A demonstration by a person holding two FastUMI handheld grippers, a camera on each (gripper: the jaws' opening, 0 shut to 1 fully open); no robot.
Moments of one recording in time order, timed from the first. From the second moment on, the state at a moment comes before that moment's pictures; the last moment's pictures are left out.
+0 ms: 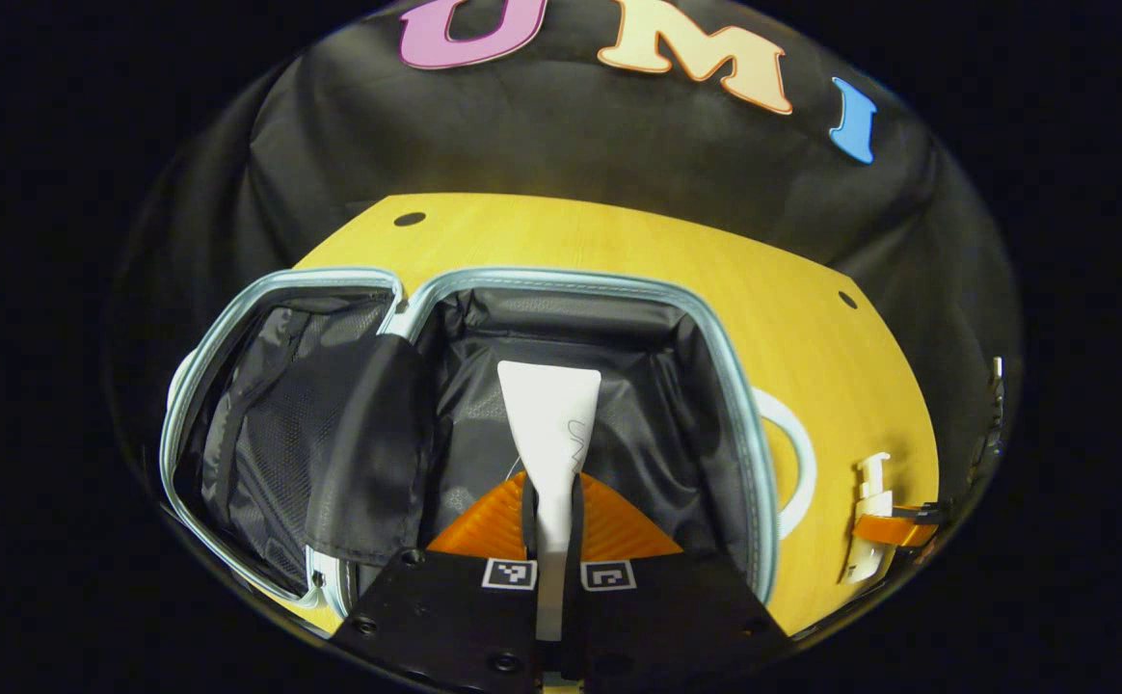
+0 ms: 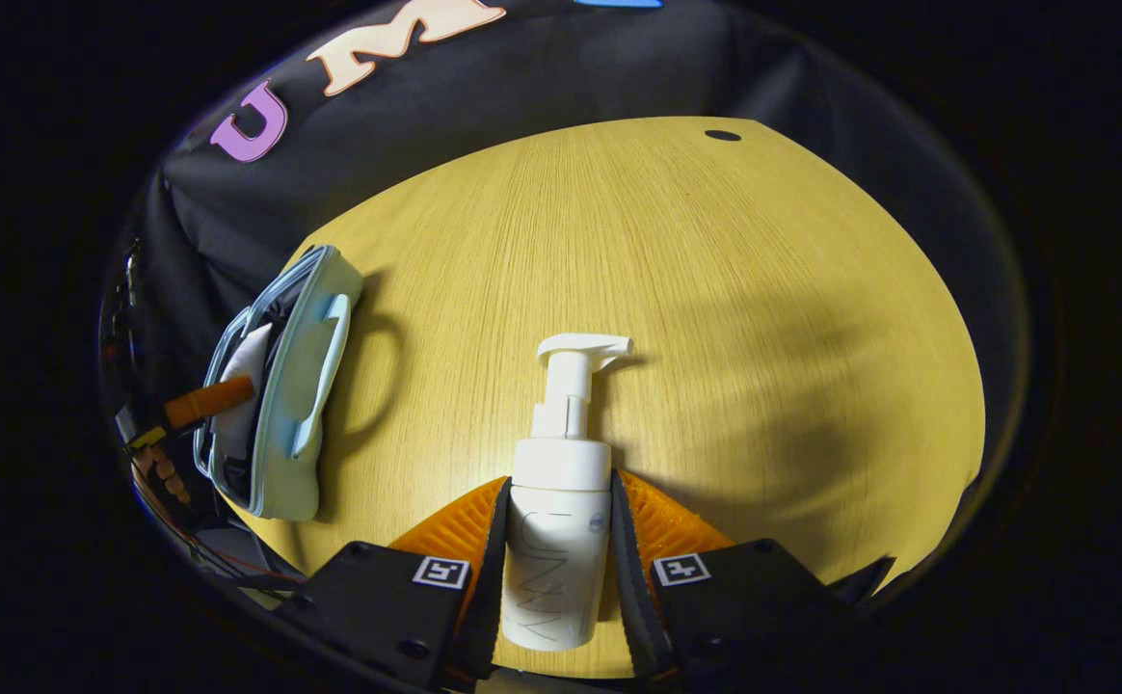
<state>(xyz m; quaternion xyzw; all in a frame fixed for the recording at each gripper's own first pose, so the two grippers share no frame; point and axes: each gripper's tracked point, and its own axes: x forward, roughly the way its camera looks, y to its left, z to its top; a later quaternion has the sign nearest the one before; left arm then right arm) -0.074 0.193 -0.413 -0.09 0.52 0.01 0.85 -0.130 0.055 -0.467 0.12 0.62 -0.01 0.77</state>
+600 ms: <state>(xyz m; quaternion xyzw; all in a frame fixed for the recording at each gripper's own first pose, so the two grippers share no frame) -0.089 0.208 -0.442 -0.10 0.51 0.01 0.85 -0.097 0.051 -0.415 0.20 0.55 -0.03 0.81</state>
